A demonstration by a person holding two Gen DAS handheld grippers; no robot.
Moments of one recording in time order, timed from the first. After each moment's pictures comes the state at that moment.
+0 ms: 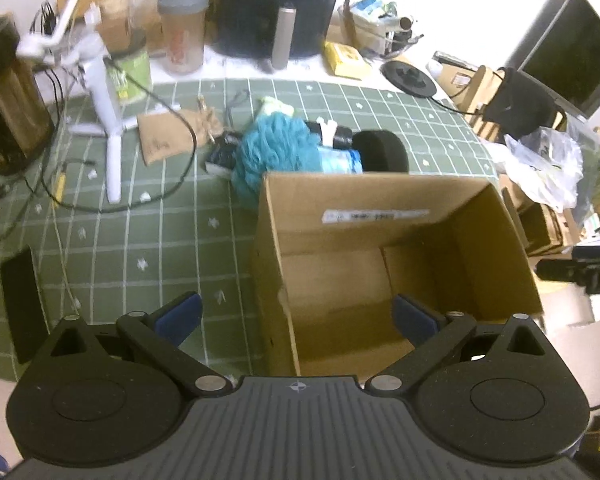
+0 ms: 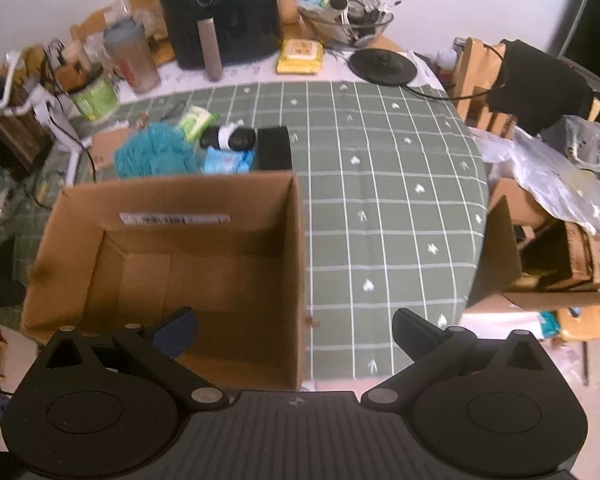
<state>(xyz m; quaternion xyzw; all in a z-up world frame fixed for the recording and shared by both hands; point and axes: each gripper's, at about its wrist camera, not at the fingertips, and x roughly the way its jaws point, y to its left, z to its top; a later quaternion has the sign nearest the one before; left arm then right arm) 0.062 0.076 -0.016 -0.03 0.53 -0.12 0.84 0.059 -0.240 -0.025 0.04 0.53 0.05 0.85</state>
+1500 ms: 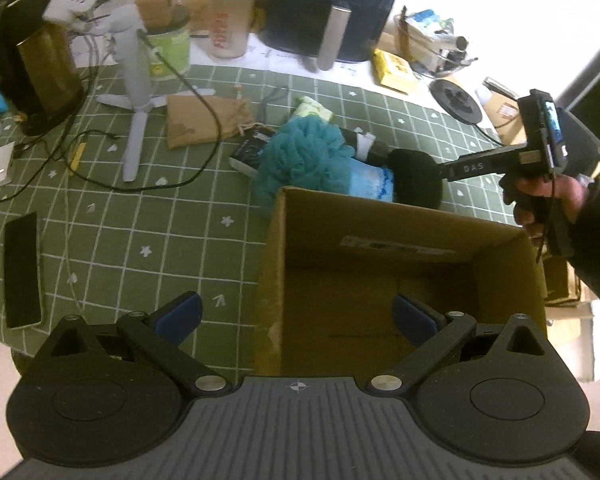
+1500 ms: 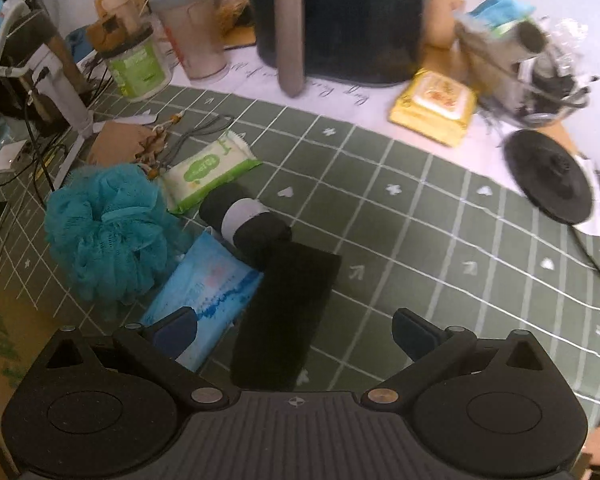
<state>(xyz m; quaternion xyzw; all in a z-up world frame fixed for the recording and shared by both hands) 0.084 0.070 -0.028 -0.08 0.54 -0.04 0.83 0.314 -0.212 -0.148 -0.08 0.51 0.27 0.82</state>
